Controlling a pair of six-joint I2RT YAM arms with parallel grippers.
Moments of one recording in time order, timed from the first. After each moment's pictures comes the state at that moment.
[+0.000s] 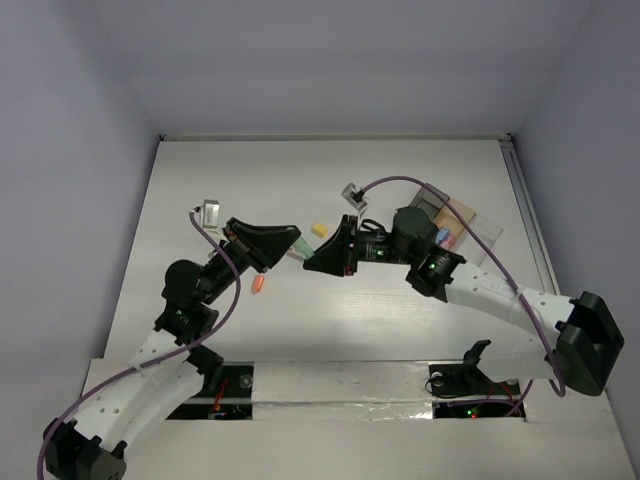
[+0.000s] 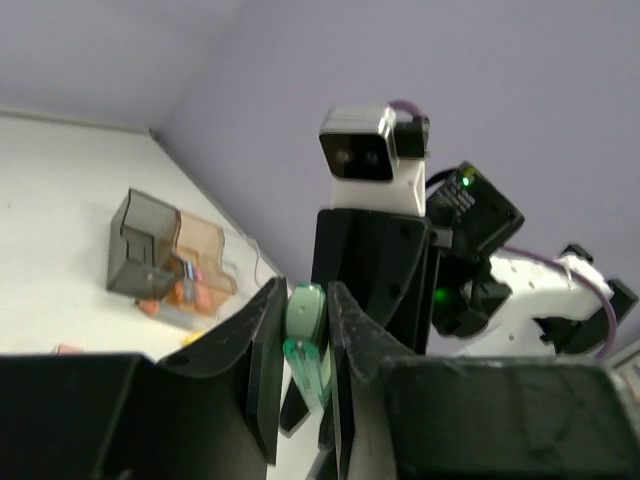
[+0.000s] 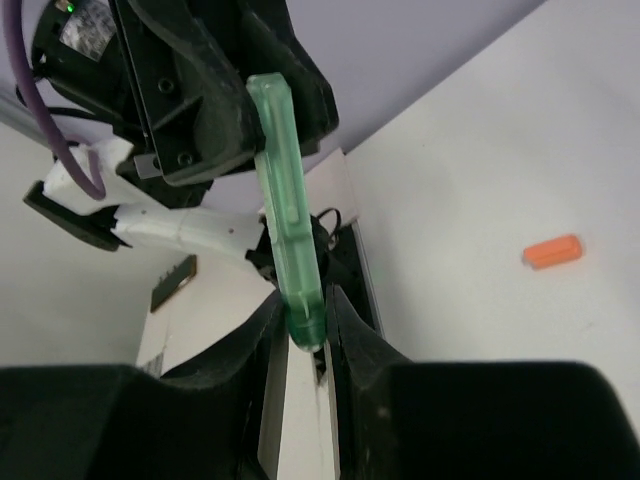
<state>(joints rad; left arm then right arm) -0.51 0.62 0.45 0.51 0.34 -0.89 0.85 1.23 0.84 0.43 -0.56 0.70</state>
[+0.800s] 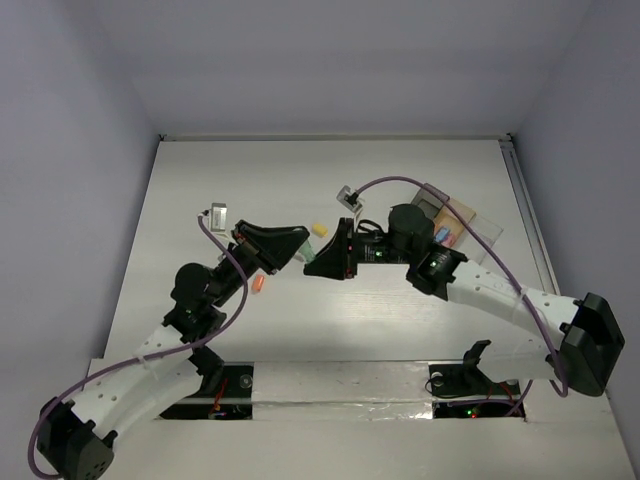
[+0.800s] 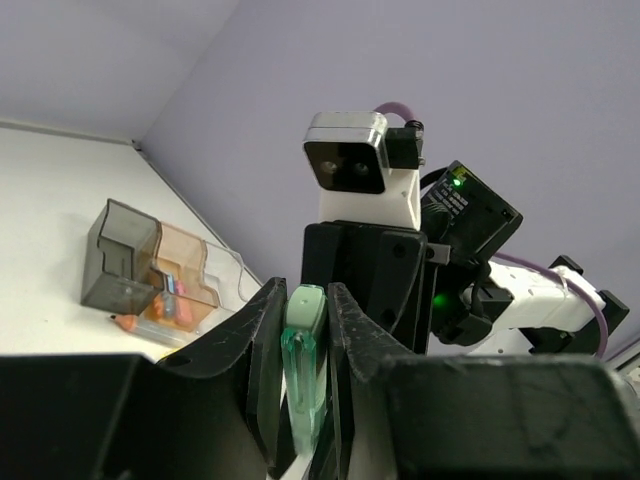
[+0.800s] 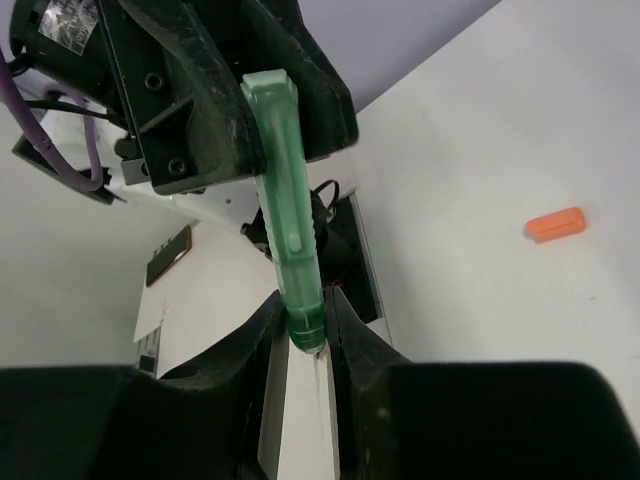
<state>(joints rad) -0.64 0.65 0.42 0.58 0.22 -0.88 0.86 1.24 0.91 0.30 -0.58 0.64</state>
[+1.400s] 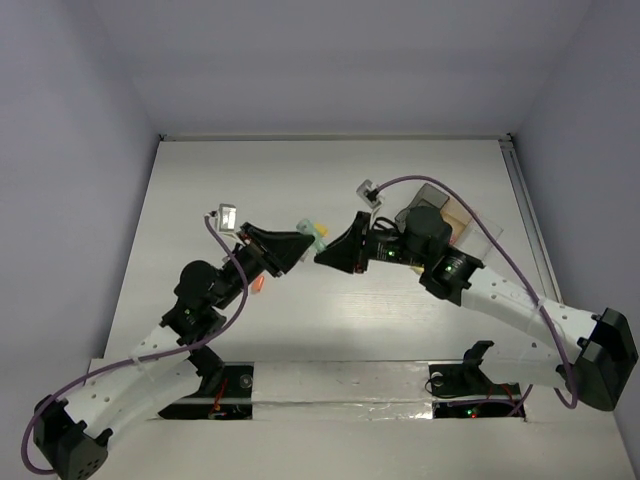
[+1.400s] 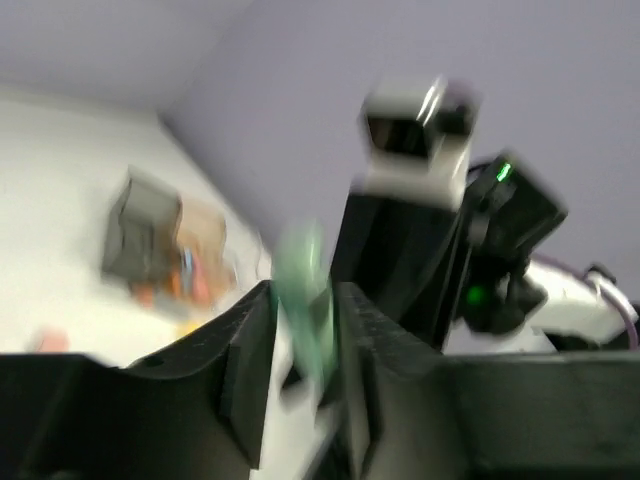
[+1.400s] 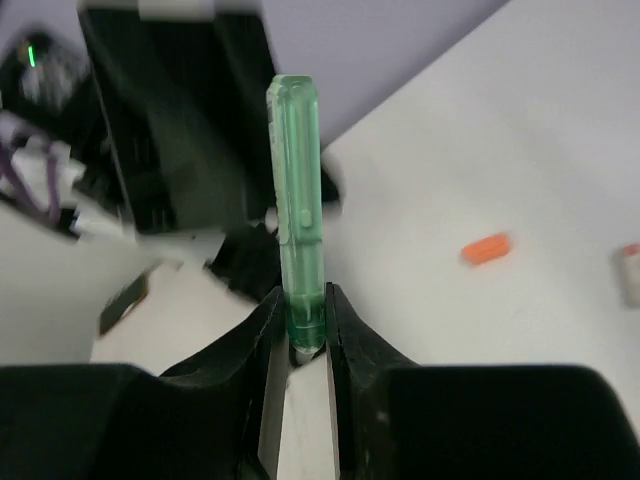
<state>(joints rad) -0.72 0.66 0.45 0.50 0.11 -0.84 0.84 1.16 0.88 0.25 -0.52 0.60</state>
